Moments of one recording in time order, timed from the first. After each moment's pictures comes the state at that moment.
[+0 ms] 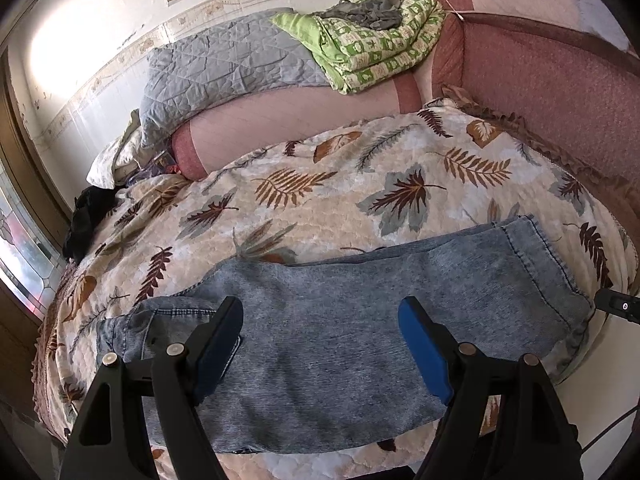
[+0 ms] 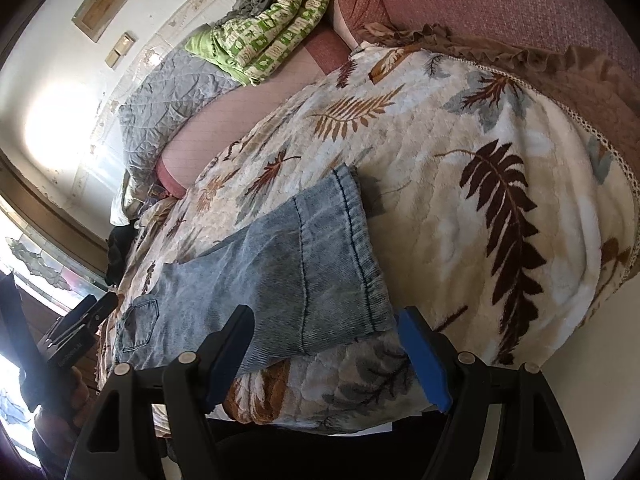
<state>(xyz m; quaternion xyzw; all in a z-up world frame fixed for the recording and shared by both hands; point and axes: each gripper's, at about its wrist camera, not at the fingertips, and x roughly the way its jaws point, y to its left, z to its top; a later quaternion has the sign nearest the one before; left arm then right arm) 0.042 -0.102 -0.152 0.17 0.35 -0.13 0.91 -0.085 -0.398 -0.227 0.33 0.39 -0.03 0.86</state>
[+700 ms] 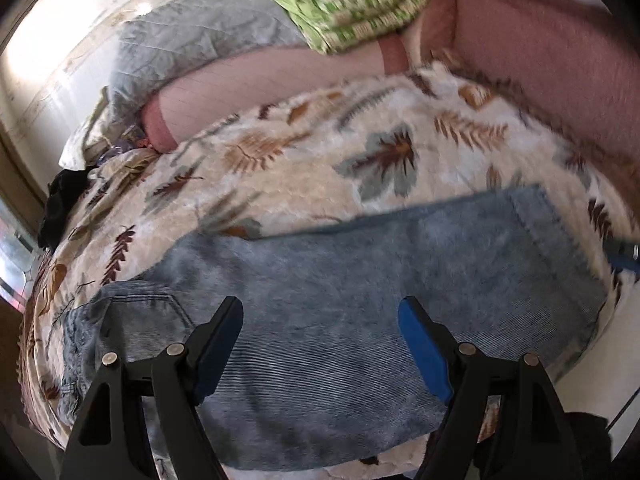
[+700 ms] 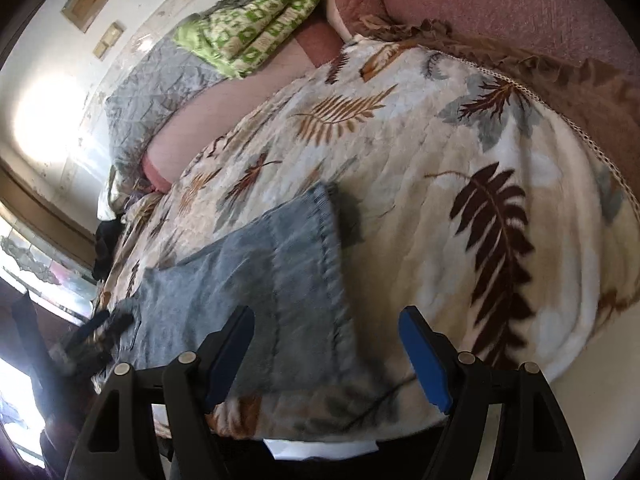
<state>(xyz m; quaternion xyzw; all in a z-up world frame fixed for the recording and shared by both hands) 0.072 -0.132 -0.203 0.18 0.41 -0.15 0.88 -0.051 -0.432 -0.231 0.32 0.41 -0.04 0.85</state>
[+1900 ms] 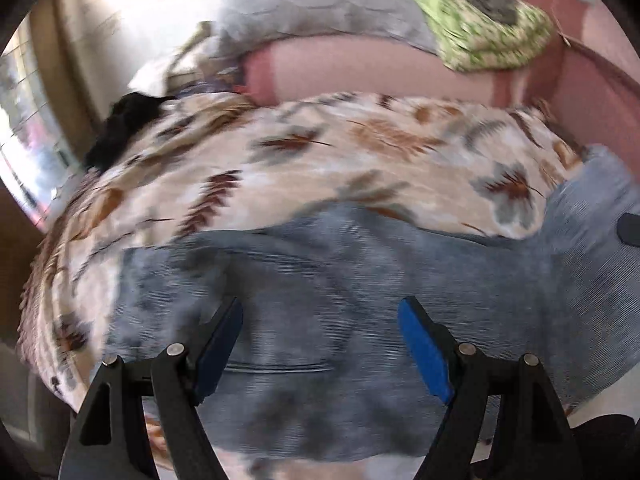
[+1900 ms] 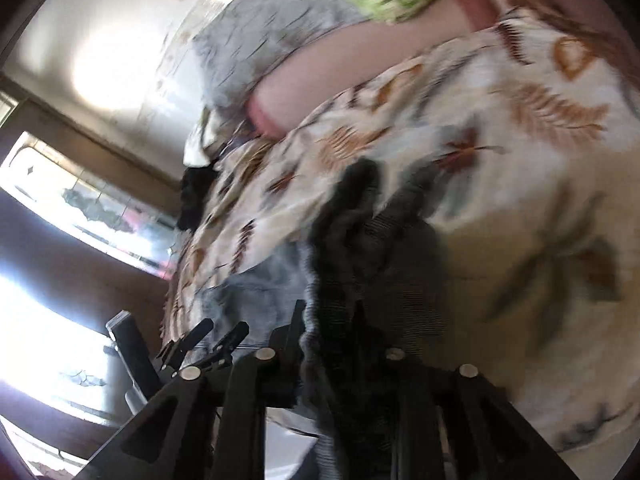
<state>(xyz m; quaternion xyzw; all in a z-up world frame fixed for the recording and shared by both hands) 0.107 0.033 -0.181 0.07 0.42 -0.04 0.90 0.075 -0.266 -0.150 0.32 0.45 0.16 0.82</state>
